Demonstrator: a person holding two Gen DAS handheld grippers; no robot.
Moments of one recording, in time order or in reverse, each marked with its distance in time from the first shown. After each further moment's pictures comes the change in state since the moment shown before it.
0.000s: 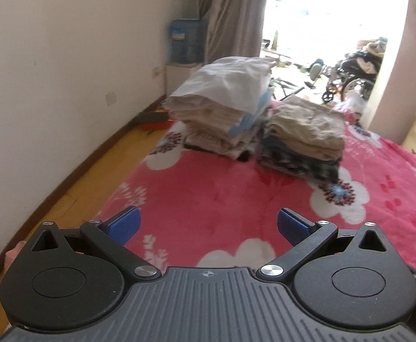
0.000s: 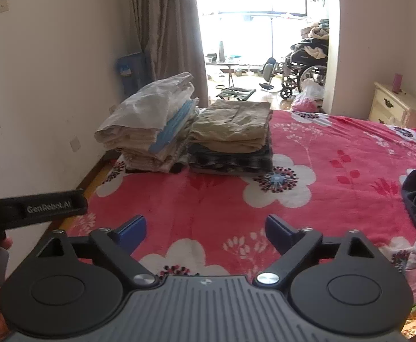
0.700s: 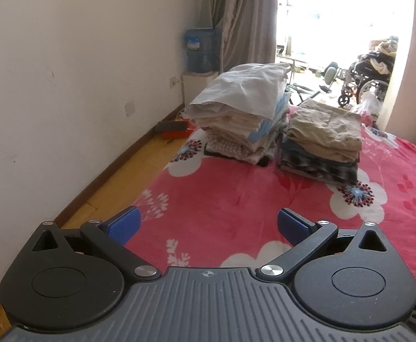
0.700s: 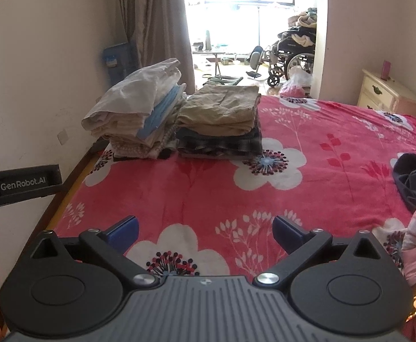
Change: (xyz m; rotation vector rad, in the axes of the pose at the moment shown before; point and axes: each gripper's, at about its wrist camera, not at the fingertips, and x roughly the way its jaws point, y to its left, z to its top) left arm -0.013 -0.003 -0.007 0.014 -0.043 0.083; right arm 0.009 0.000 -0.017 0.041 0.048 -0.065
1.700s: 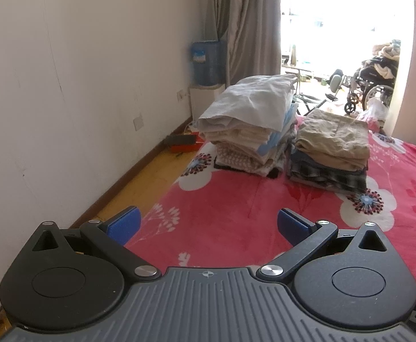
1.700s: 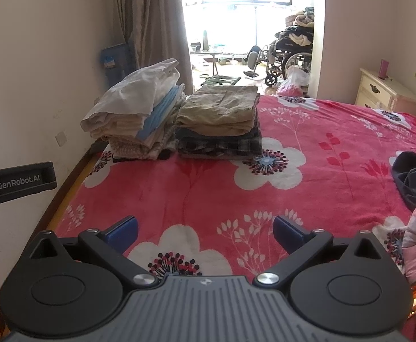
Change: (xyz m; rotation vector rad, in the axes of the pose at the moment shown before) left arm -0.004 0.005 0.004 0.027 -0.058 0.034; right arm -0.002 0.007 0.000 0.009 -0.003 -0.011
